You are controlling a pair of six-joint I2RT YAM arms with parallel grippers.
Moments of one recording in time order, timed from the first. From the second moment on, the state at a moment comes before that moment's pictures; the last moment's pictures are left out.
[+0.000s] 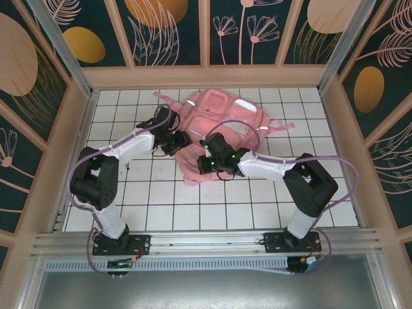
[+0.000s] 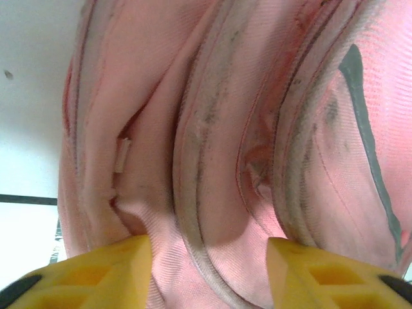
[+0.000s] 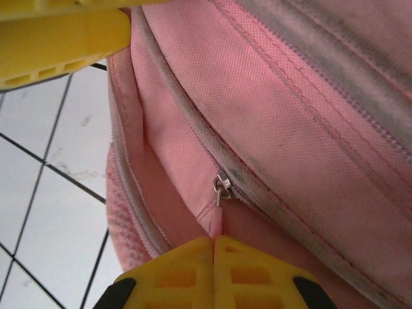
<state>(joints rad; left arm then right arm) -0.45 1.78 1.20 -0.49 0.25 -0.92 0.85 1.71 1.01 -0.18 -0.12 0.54</state>
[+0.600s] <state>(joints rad) -0.48 1.79 1.21 -0.51 0.17 -0.96 0.85 1.66 1.09 -0.24 -0.11 0.54</state>
